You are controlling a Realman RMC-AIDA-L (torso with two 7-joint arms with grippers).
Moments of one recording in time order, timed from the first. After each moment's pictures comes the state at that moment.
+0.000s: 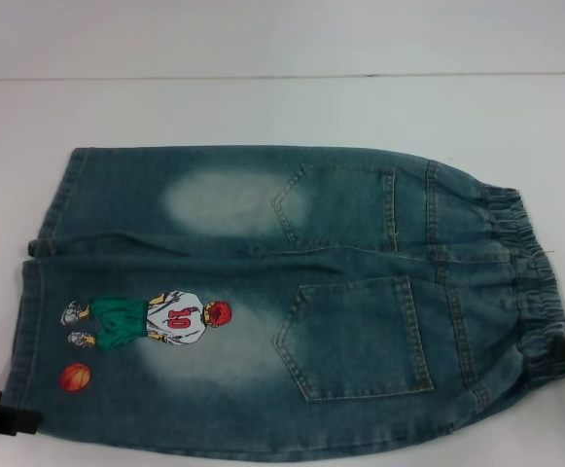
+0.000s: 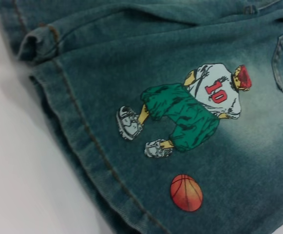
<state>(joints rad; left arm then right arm) -0.47 -2.07 0.46 1.05 2.78 1.85 -1.92 0.22 2.04 -0.35 -0.58 -2.17 -1.62 1.53</state>
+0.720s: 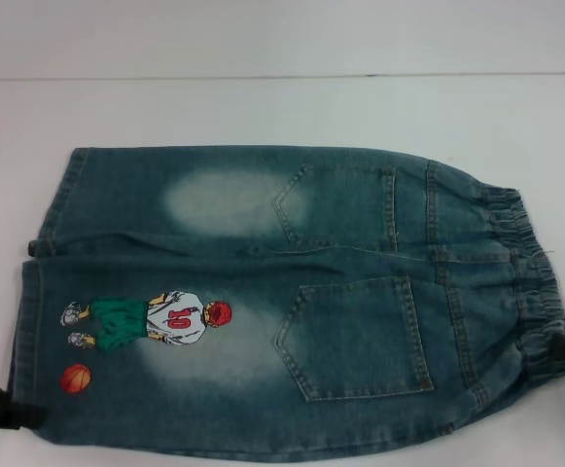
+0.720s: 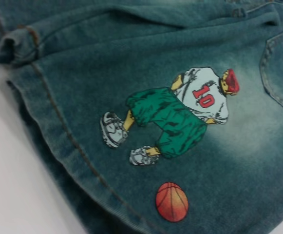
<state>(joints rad) -0.49 -2.06 0.46 0.99 2.77 1.85 -1.93 0.23 2.04 -0.35 -0.58 -2.17 -1.62 1.52</state>
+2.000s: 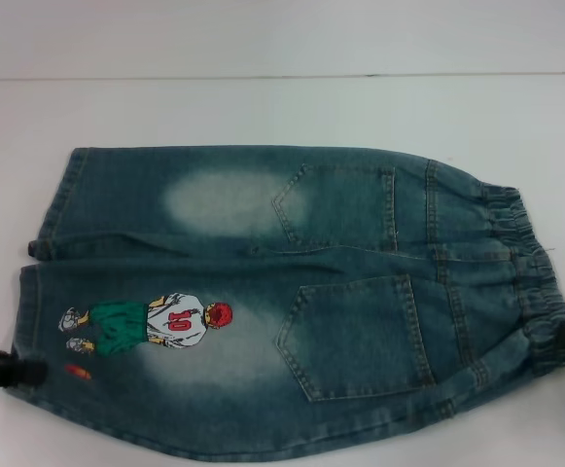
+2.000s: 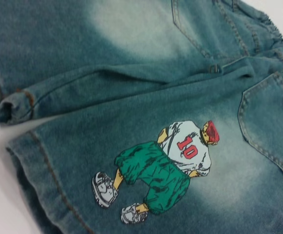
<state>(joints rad) -0.51 -2.04 0.38 0.98 2.69 1.87 -1.92 0.23 2.04 -0.31 -0.59 -2.16 -1.63 1.48</state>
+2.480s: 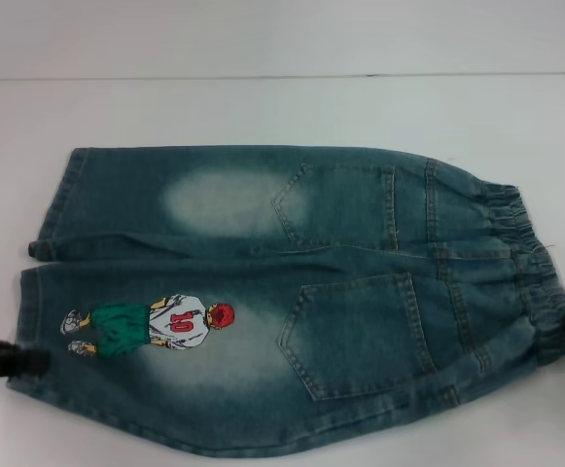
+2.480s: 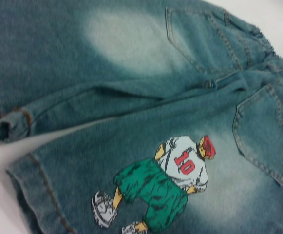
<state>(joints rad) -0.51 -2.03 0.37 0.97 2.67 1.87 -1.92 0.24 2.04 -0.30 -0.61 -2.15 -1.65 1.48</state>
